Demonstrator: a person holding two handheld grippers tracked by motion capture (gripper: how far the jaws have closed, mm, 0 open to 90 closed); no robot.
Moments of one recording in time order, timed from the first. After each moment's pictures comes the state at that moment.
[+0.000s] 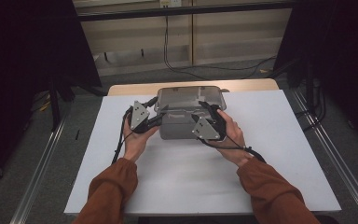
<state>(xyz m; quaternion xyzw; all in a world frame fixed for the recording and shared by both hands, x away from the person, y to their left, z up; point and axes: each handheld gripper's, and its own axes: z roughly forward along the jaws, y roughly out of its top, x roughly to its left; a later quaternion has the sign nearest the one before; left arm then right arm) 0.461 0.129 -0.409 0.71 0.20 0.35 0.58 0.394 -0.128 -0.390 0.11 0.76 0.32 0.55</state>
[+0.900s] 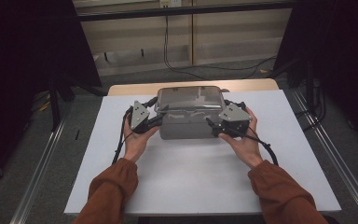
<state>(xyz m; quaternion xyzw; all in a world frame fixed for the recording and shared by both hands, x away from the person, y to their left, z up) 0.461 0.129 -0.409 0.70 0.21 0.35 0.58 0.407 -0.189 -0.396 0.30 0.75 0.42 0.41</state>
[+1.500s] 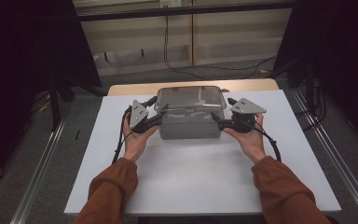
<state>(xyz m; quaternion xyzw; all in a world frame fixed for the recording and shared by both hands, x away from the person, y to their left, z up) 0.462 0.130 -0.407 0.70 0.22 0.34 0.59 0.422 -0.215 -0.400 0.34 0.72 0.49 0.36</state>
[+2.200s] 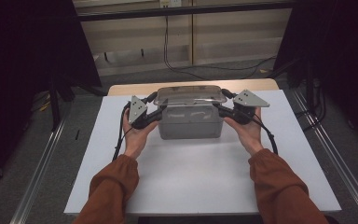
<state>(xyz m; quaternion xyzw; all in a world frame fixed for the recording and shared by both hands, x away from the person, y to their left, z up) 0.469 0.128 -0.396 0.68 0.23 0.34 0.60 0.439 -0.215 -0.386 0.32 0.68 0.55 0.37</state>
